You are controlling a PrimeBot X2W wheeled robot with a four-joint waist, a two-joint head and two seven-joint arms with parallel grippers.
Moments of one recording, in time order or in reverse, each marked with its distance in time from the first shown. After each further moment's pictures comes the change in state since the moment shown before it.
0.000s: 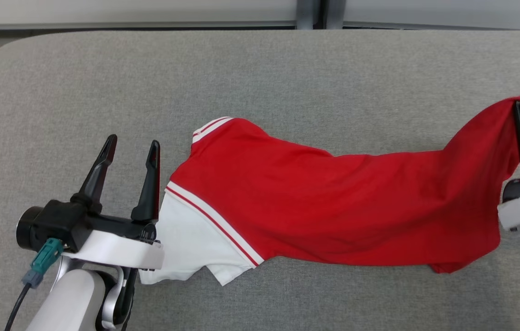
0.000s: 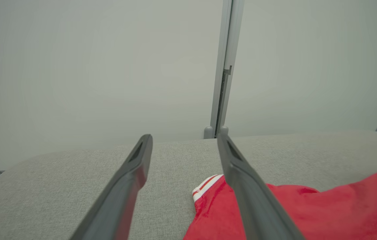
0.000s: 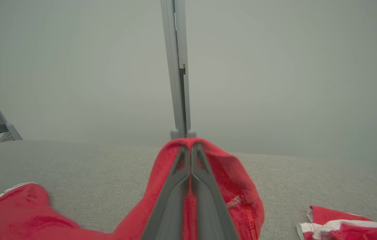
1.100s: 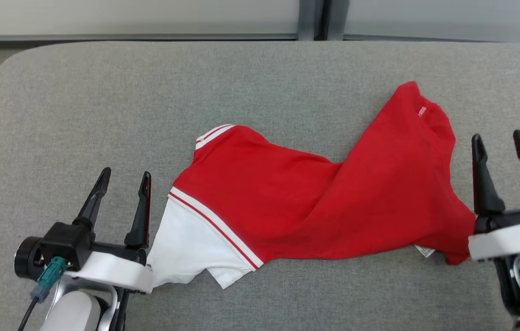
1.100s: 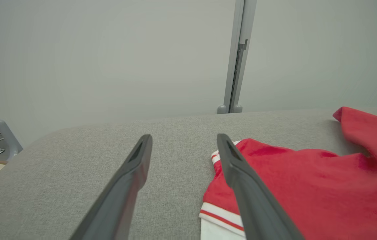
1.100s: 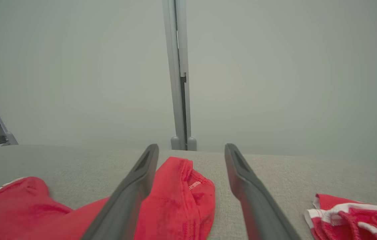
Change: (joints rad) left arm 0.038 -0.038 0.054 0.132 0.063 -0.050 -0.020; right arm -0.024 0.014 0.074 0.274 -0.045 0.000 -0.340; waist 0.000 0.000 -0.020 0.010
